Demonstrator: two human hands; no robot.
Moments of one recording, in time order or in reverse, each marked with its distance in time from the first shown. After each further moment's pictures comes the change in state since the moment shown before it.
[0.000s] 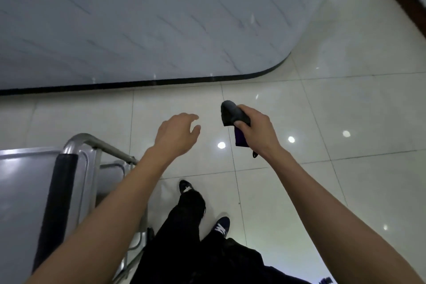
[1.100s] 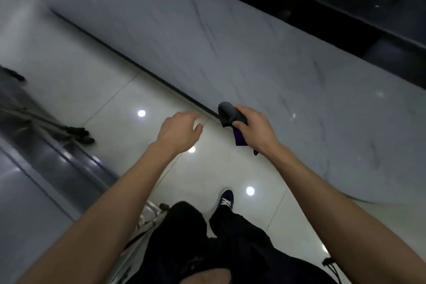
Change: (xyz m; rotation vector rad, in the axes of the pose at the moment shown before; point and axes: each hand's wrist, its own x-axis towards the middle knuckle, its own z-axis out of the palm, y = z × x) left_hand 0.295 -0.295 -0.207 -0.157 0.231 -0.597; right_hand 0.526 -0.276 0.196 -0.176 -0.575 -0.521
